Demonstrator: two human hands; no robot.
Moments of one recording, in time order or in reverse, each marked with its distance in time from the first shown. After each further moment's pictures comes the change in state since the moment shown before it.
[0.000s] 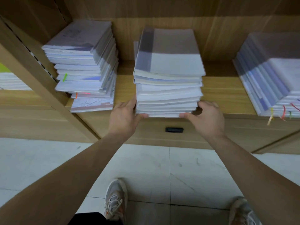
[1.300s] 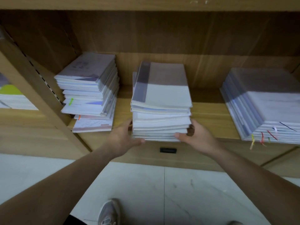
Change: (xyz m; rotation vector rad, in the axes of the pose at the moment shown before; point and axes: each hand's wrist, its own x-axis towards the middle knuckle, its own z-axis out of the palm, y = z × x) left_hand 0.003 0.019 -0.046 -0.339 -0.337 -0.207; right_hand 0.015 -0.017 -0.045 0.312 -0.462 0.118
